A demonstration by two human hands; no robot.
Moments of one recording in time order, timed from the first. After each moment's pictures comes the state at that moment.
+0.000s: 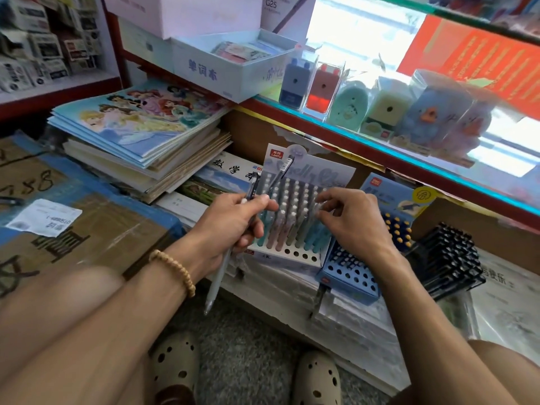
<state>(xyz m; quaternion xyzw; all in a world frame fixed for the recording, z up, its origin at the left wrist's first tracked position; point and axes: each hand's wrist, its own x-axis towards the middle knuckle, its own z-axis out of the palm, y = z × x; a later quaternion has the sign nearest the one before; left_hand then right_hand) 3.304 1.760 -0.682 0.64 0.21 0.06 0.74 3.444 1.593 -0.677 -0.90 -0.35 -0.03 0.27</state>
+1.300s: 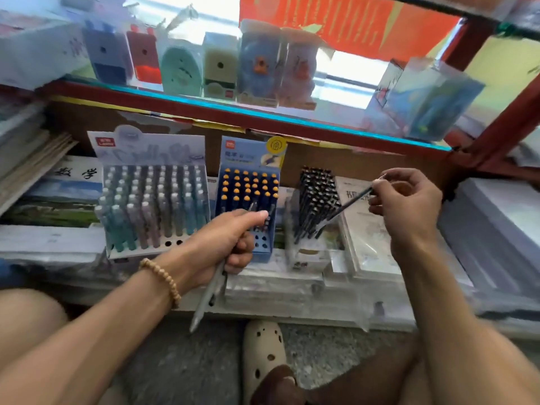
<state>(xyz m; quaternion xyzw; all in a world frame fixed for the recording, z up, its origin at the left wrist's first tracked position) 3.379 1.624 -0.699 0.60 0.10 -0.21 0.76 3.447 1.381 -0.658 -0.78 0.06 -0.20 0.59</state>
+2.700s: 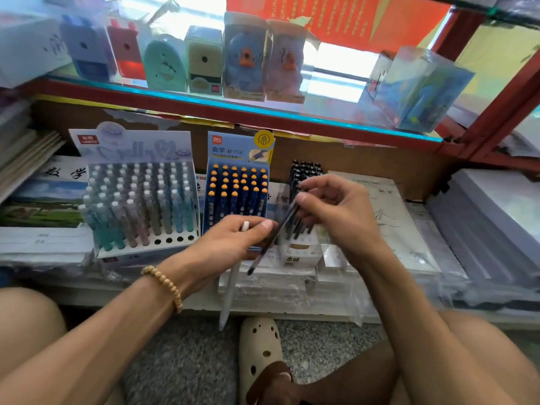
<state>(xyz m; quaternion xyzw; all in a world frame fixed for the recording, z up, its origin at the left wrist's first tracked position) 3.376 1.592 -0.703 0.72 0.00 -0.17 0.68 3.422 1.406 -0.672 -0.78 -0.12 -0.01 0.62</state>
